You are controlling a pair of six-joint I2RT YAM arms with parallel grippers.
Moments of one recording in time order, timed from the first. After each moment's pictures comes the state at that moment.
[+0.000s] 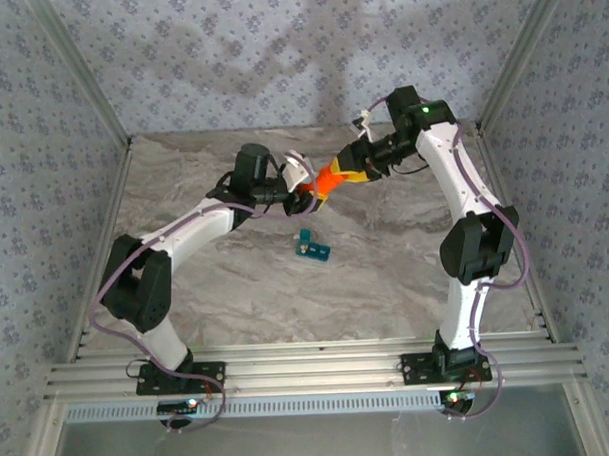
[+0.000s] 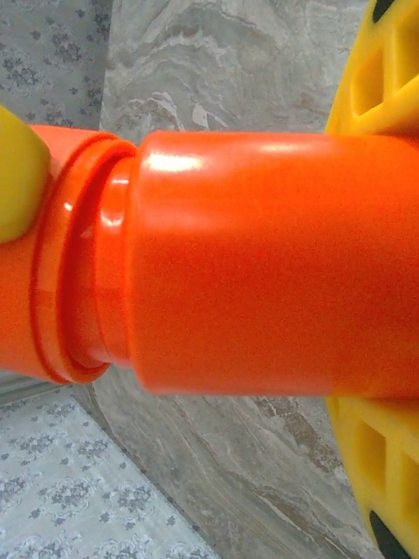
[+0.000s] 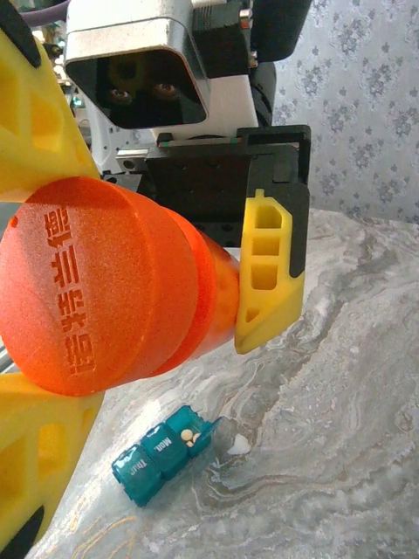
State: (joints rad) left arm -0.56 1.71 1.26 0.00 0.67 0.35; right arm 0.23 1.94 2.05 -1.36 -0.94 0.08
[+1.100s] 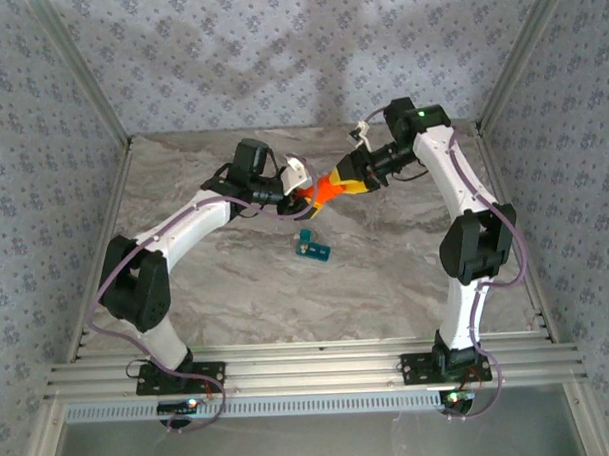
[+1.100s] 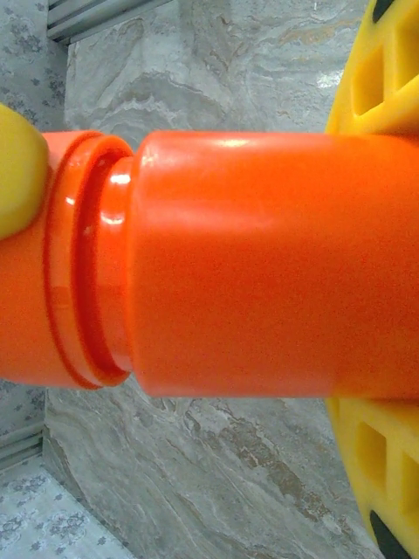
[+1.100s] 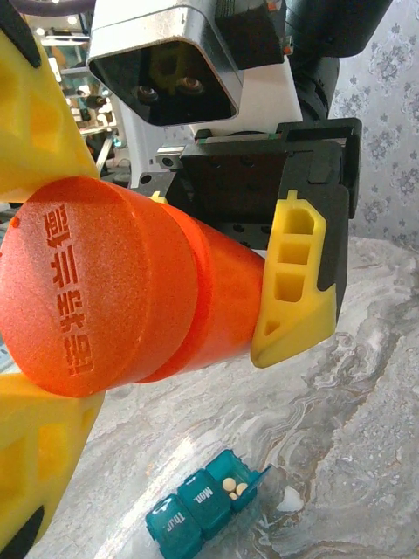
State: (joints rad) left arm -0.54 1.71 1.35 -0.29 0.77 0.52; right arm 0.23 1.95 1.99 -1.44 -1.03 0.01
